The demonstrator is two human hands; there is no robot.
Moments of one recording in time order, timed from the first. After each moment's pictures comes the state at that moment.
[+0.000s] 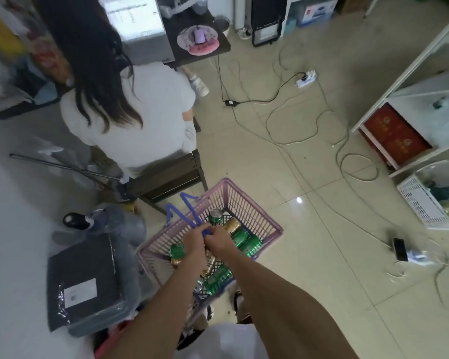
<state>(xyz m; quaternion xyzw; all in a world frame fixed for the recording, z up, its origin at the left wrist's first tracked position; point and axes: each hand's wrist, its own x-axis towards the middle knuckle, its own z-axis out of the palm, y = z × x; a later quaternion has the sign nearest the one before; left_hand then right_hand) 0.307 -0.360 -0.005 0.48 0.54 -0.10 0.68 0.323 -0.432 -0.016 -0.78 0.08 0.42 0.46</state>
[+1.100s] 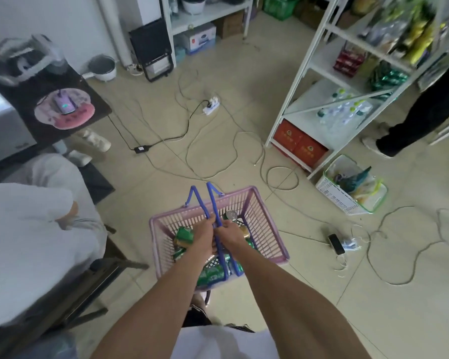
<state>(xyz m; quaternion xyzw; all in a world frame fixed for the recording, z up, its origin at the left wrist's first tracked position) 0.628 -0.594 -0.006 0.60 0.37 -0.32 0.63 0.599 -0.666 0.002 -0.70 0.36 0.24 0.57</state>
